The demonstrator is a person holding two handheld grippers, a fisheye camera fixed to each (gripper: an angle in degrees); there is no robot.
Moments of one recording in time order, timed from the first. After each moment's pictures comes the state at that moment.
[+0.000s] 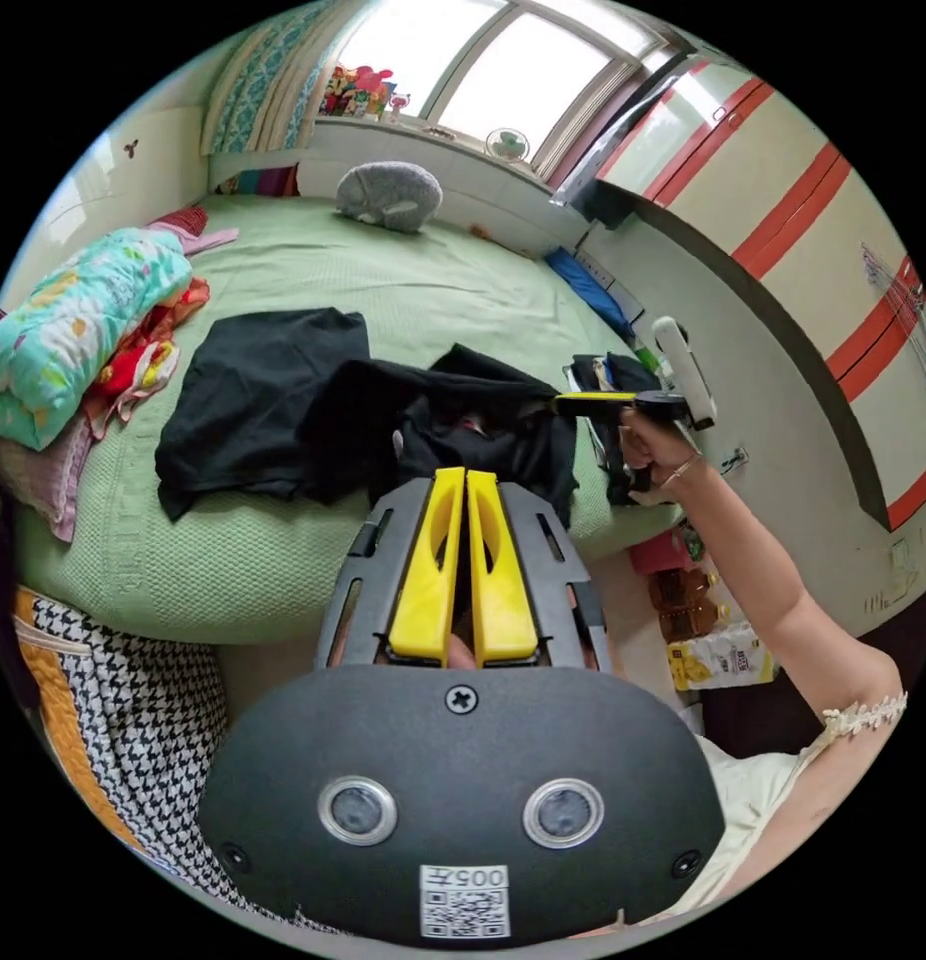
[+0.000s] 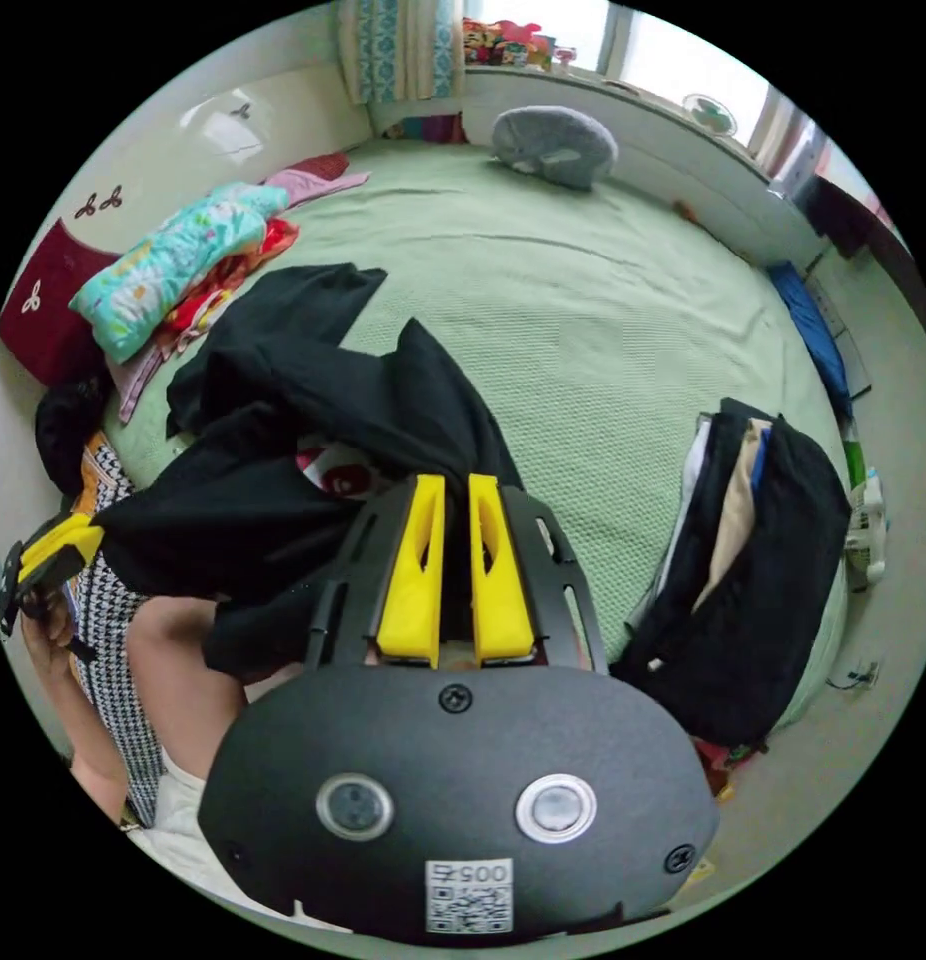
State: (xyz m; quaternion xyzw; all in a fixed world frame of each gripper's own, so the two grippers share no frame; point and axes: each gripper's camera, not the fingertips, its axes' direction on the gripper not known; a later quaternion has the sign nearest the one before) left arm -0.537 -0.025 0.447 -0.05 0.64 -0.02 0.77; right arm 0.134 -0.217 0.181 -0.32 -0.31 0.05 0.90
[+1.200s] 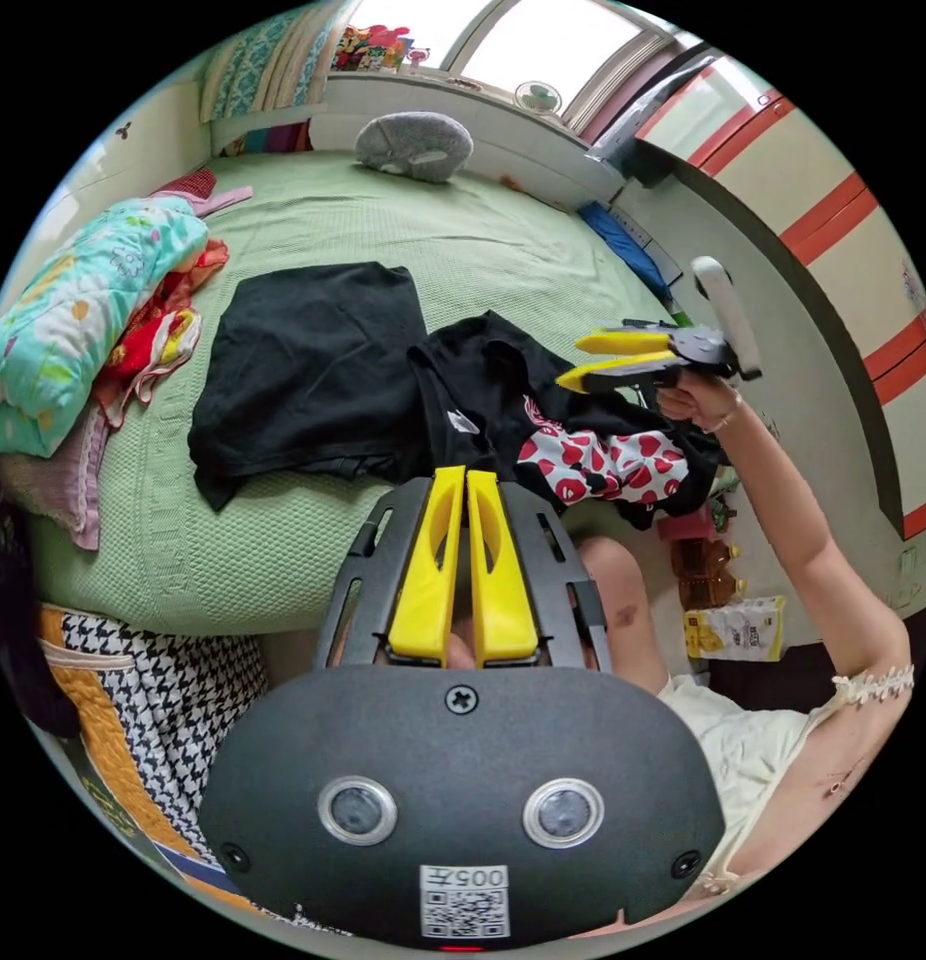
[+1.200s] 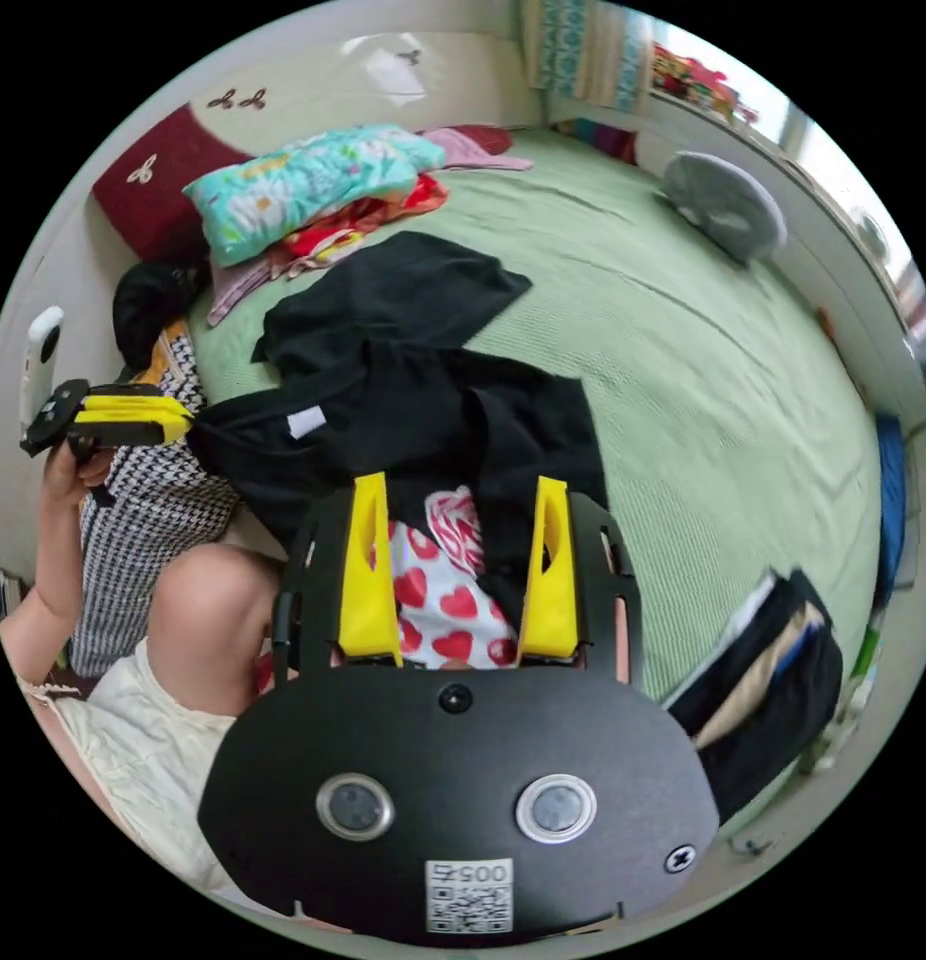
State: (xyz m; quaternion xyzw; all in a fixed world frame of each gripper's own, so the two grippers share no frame) left arm -0.533 -0.060 0.528 -0.12 0.61 0.04 0.78; right arm -0.006 -0.322 0.195 -0.26 -0.45 -0.13 0.84
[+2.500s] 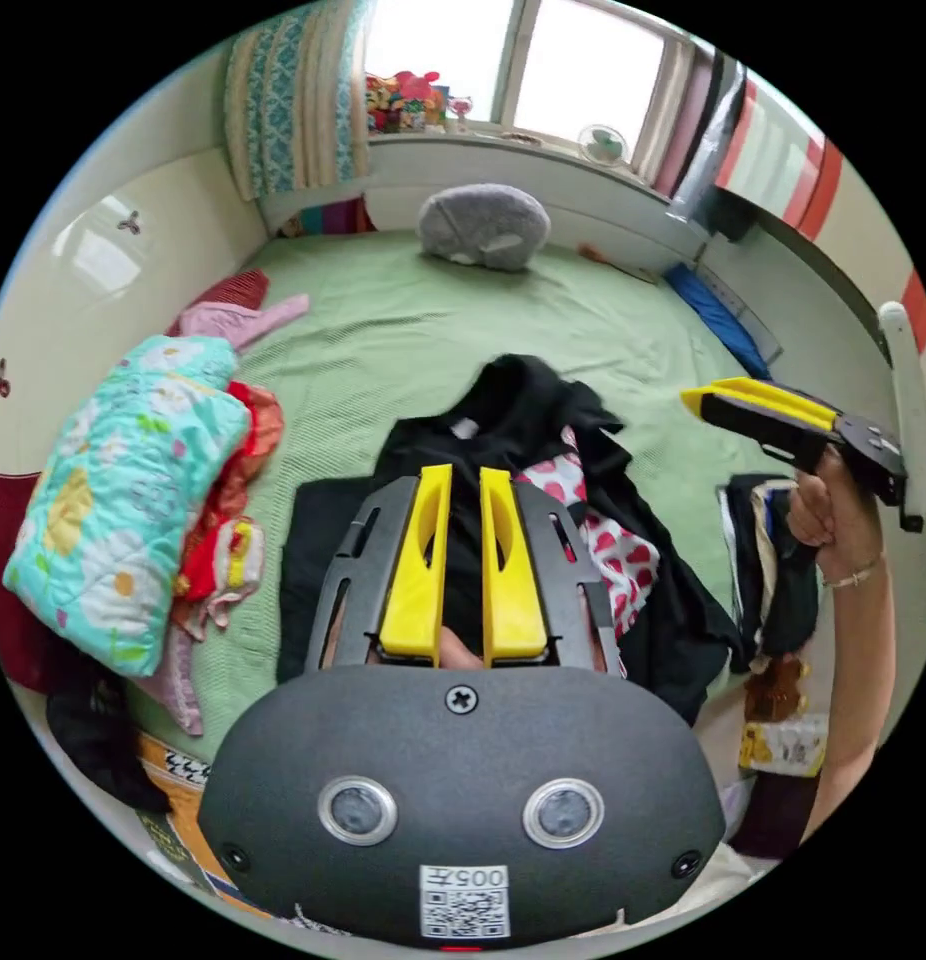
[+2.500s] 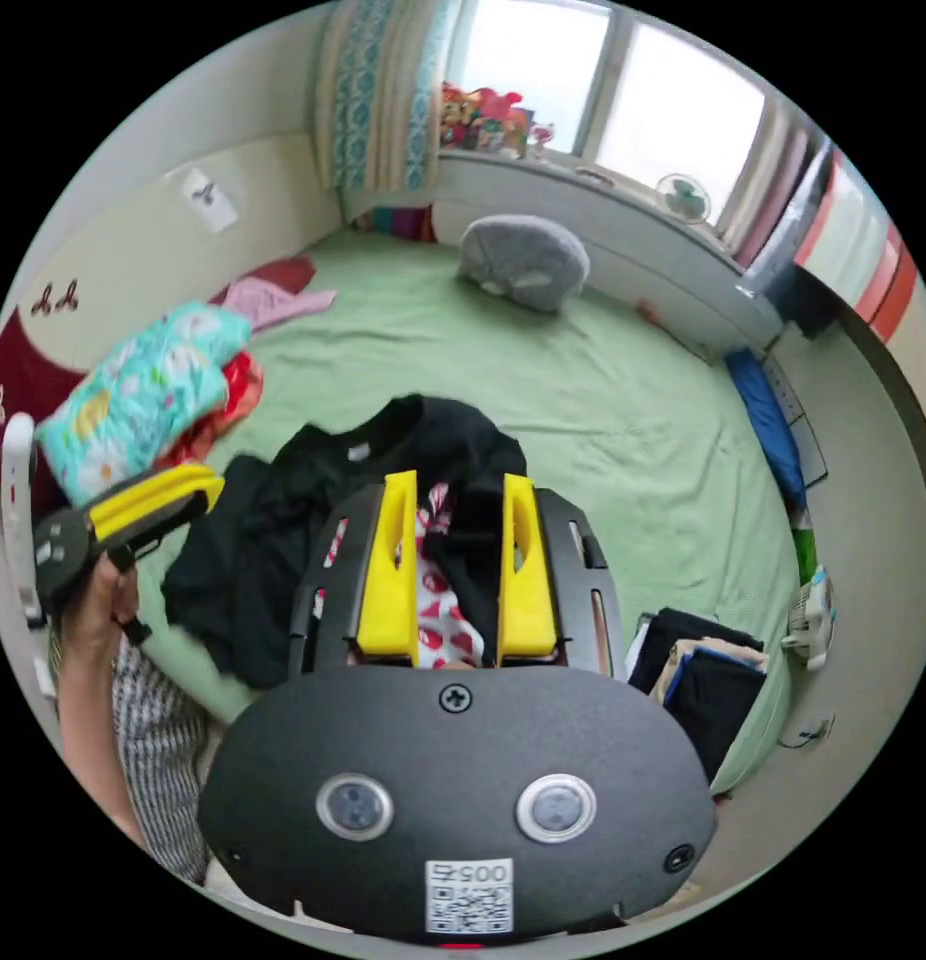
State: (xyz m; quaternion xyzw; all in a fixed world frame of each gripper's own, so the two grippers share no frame) left arm -0.402 -0.287 0.560 -0.08 0.53 0.00 0.85; right arm 0.058 -0.464 0.273 -0.25 -0.26 0.03 0.93
